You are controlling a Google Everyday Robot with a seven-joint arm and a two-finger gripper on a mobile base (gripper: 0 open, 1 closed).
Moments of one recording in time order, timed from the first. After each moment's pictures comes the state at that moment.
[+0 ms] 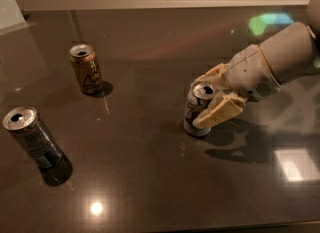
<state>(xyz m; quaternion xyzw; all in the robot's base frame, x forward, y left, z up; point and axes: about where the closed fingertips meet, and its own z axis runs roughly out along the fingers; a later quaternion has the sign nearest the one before) 0.456 -0.098 0.895 -0.64 0.67 0.22 0.30</state>
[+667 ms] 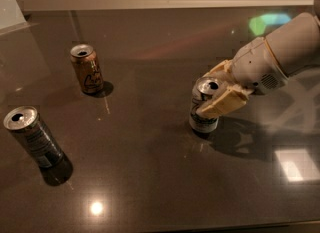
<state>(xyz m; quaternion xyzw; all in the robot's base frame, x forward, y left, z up) 0.460 -0.105 0.907 -0.62 0.69 0.22 0.29</state>
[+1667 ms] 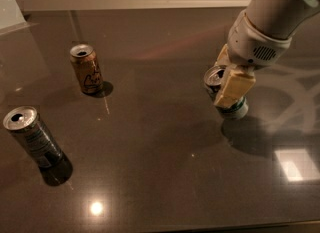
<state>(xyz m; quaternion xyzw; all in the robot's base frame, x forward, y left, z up) 0.473 -0.137 0.925 -0.67 0.73 0.05 0.14</state>
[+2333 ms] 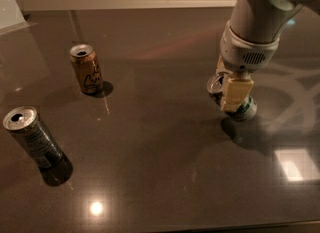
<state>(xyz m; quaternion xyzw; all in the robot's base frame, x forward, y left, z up) 0.480 -0.152 0.906 -0.69 0.72 -0.02 0.06</state>
